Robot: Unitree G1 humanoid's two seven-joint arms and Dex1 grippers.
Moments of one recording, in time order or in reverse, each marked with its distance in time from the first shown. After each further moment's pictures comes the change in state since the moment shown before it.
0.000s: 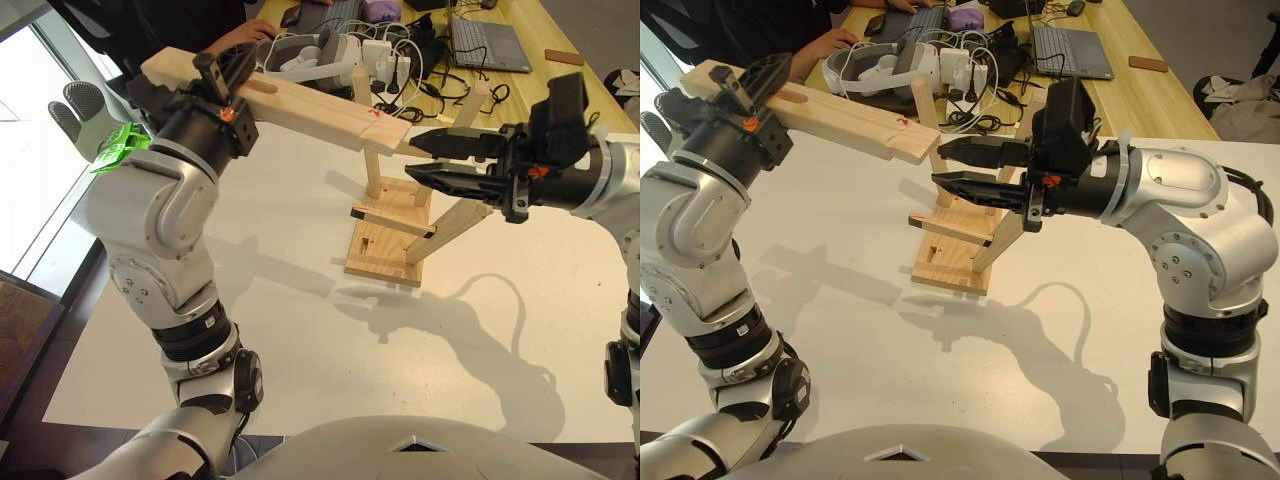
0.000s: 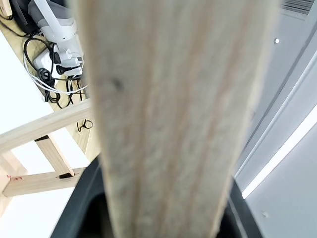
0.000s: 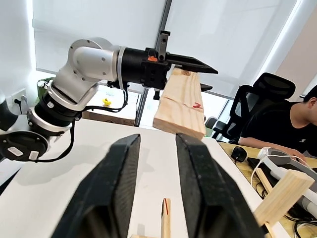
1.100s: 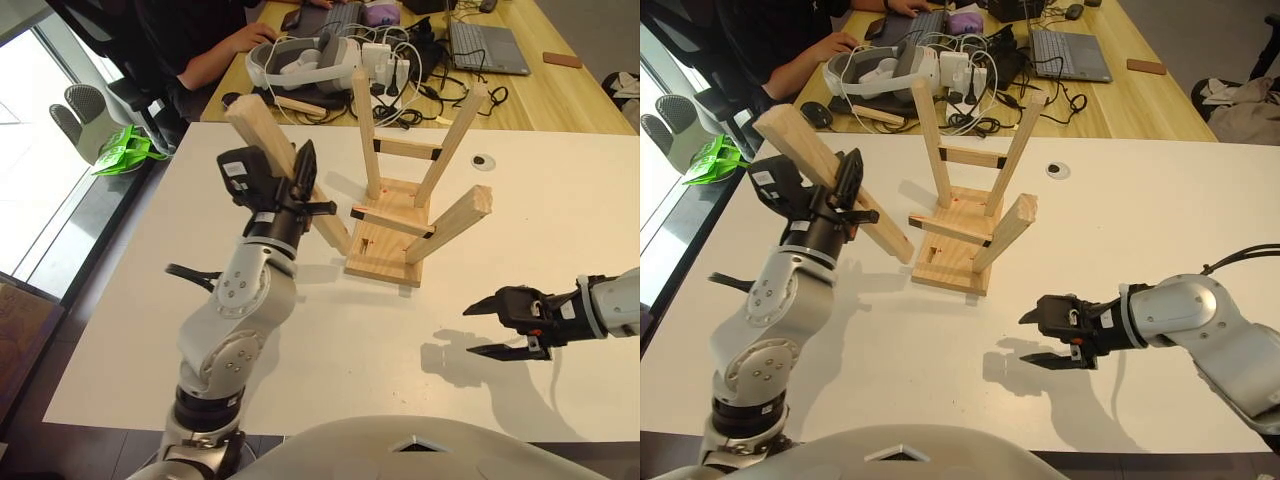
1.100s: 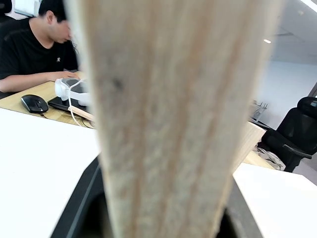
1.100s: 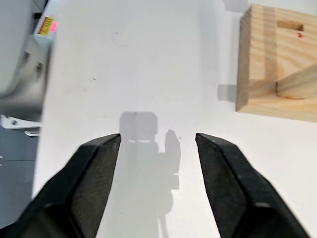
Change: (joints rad) left arm 0.356 -0.001 -0.518 -0.191 1.344 0.244 -0.442; right arm 0.592 -0.528 0.161 -0.192 -0.381 -0.060 0.137
